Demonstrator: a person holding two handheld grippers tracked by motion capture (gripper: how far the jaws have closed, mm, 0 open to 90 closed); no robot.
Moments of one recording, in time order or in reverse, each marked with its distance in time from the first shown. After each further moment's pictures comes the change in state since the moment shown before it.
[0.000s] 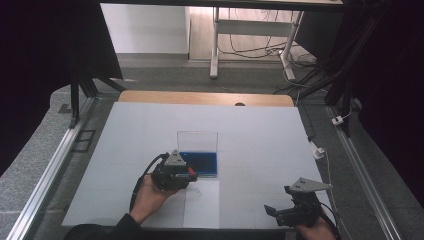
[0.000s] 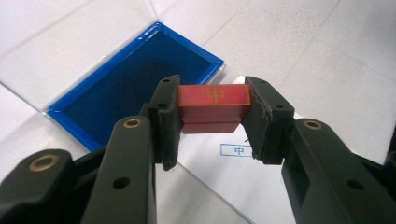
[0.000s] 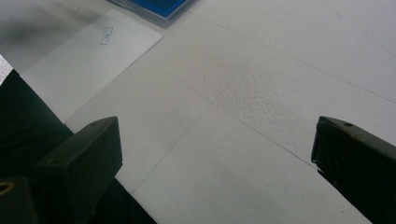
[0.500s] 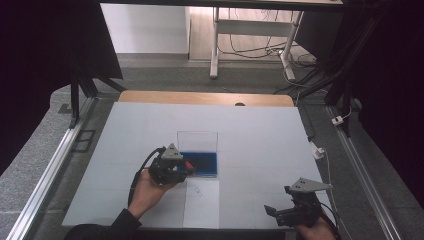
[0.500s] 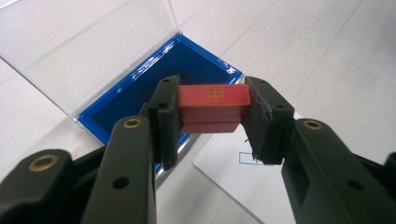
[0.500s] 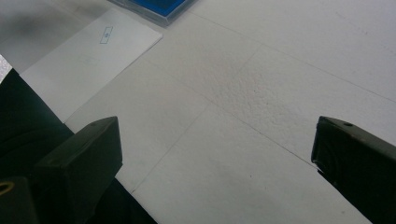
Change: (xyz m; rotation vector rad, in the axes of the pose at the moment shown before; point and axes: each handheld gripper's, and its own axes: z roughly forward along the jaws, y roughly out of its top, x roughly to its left) left arm 0.013 0.008 -0.005 -0.009 0.026 -0.014; right arm 0.000 0.000 0.000 0.003 -0.001 0.000
